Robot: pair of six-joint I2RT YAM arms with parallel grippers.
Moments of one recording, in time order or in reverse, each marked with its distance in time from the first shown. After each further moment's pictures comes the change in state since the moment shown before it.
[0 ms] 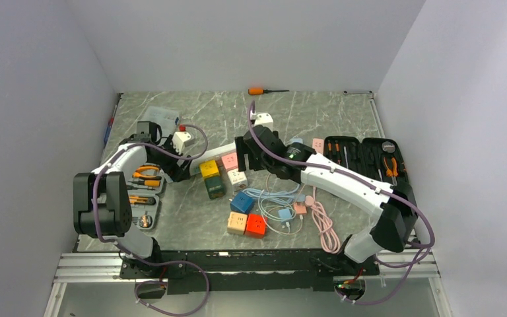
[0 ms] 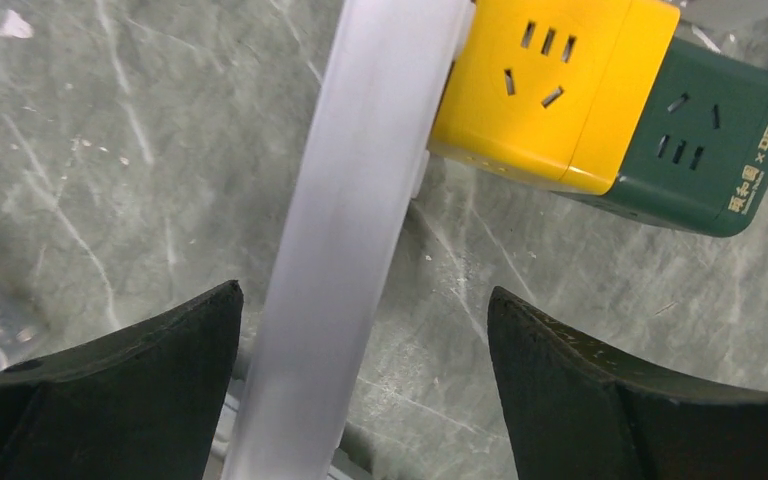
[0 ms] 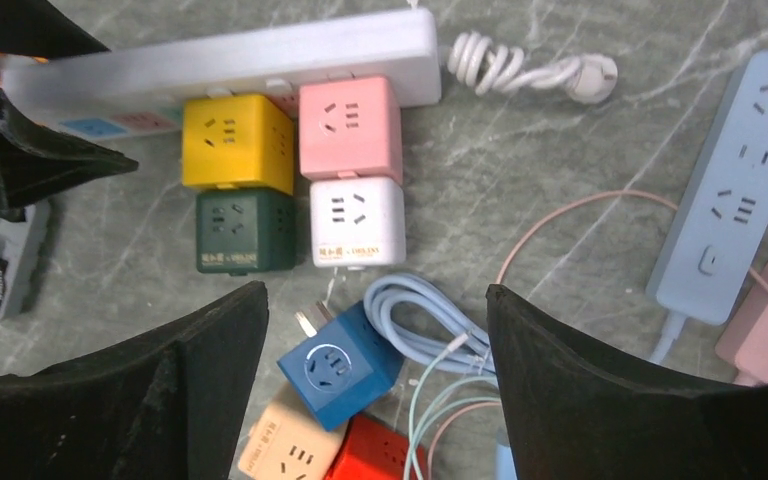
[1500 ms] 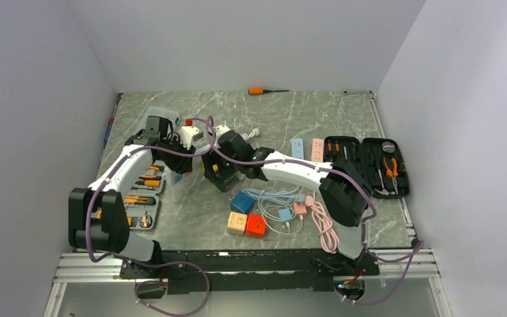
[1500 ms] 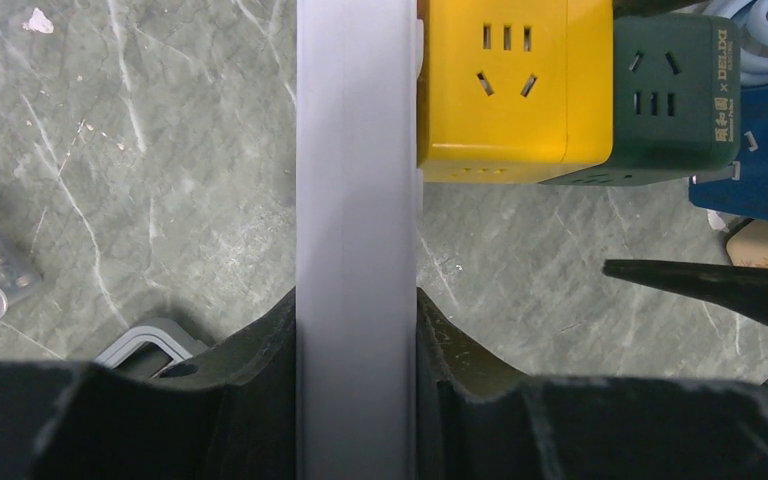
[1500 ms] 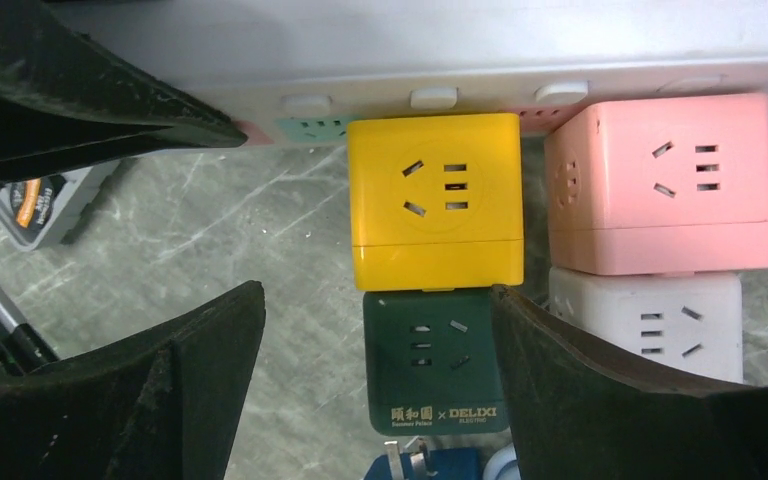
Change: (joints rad) left arm -0.148 -0.125 0.033 -0.064 -0.164 -0.263; right arm 0.016 0.362 0.019 0.411 -0.386 -0.181
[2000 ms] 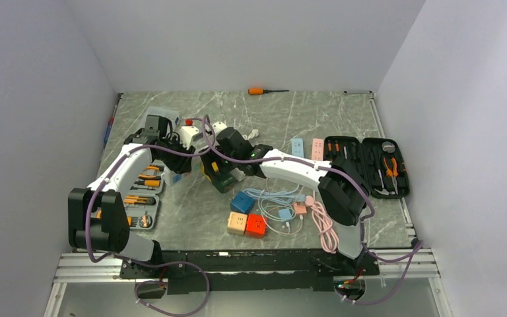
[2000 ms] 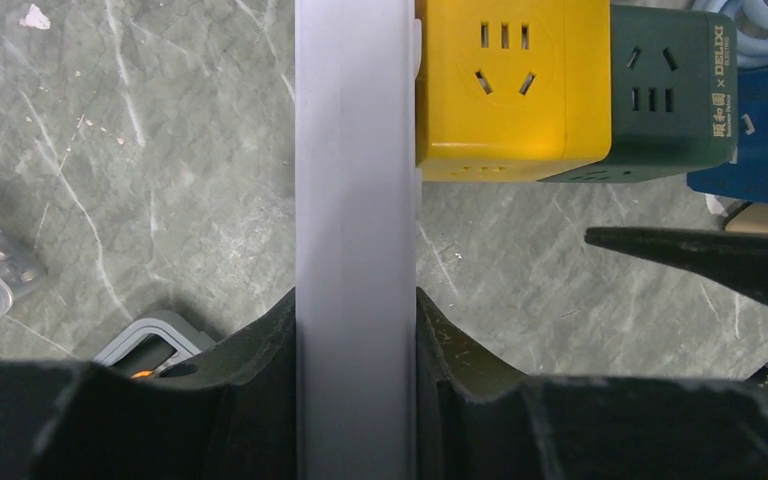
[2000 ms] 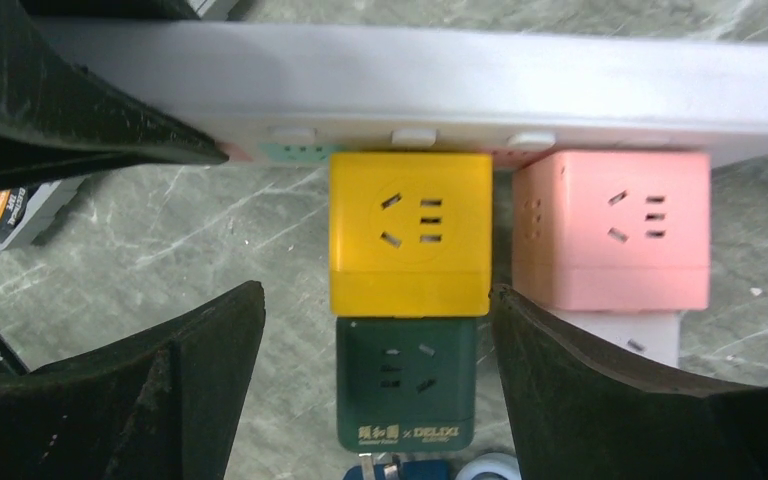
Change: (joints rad) left arm 0.004 0.001 0.019 -0.037 0.002 0.028; right arm -0.008 0.029 0.047 -0.022 0.006 -0.083
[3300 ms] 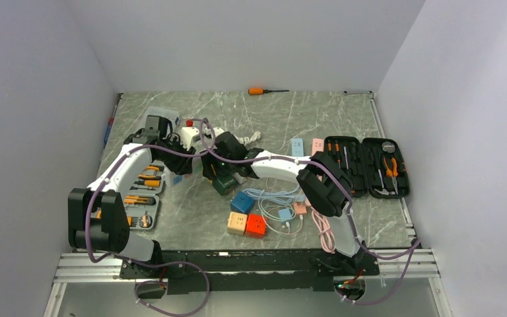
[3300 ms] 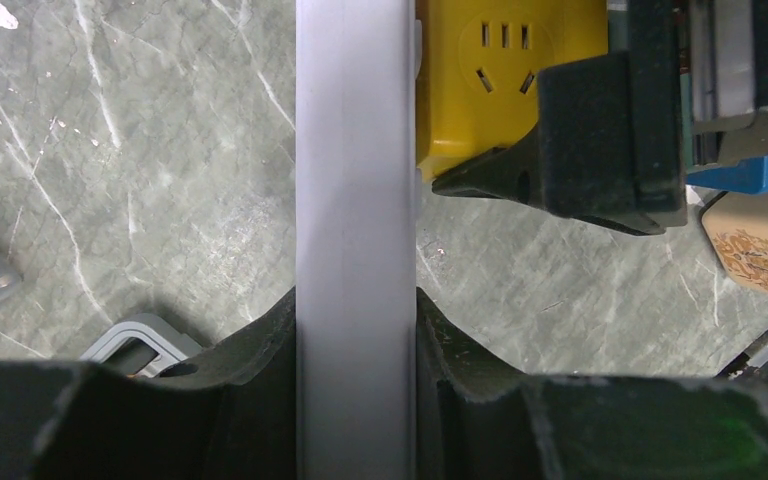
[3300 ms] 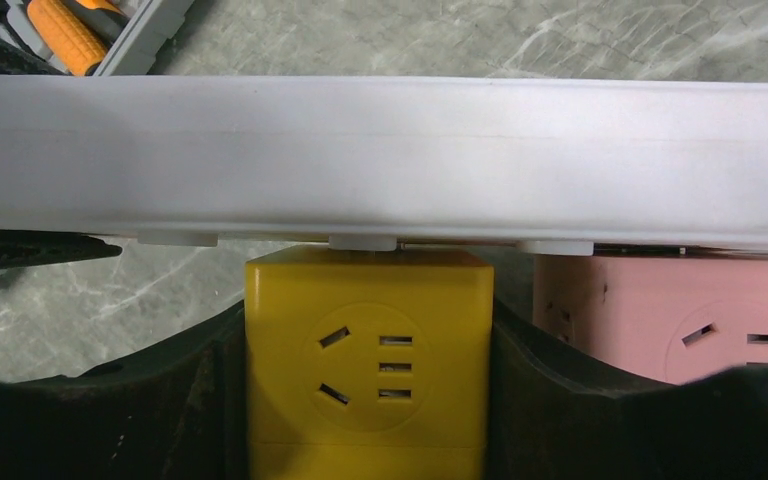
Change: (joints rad) left arm -0.001 0.000 0.004 -0.030 0.031 0.010; right arm -0.026 0.176 0.038 0.122 -0.075 0.053
